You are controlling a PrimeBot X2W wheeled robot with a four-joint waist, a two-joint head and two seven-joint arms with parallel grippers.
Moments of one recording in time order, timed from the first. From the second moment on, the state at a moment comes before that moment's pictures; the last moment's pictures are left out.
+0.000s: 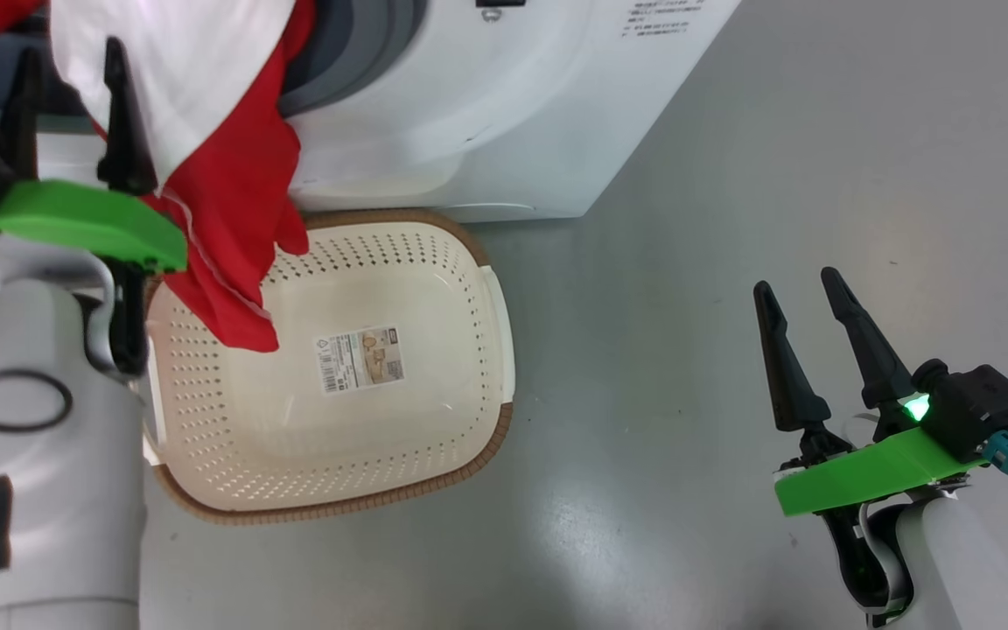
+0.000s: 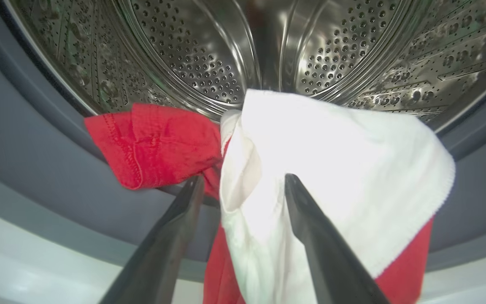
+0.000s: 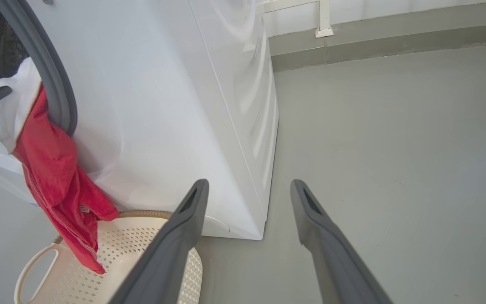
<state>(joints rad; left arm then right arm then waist) -0.90 0.06 0.15 0.73 -0.15 -0.11 -0.26 -0.23 -0.07 0.07 0.18 0.37 0.12 -0.26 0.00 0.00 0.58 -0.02</state>
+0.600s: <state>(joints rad) -1.11 0.09 -0.10 0.95 -0.42 -0.12 -0.26 -0.27 -0.06 0.08 0.18 0.37 0.12 -0.26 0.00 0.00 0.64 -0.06</state>
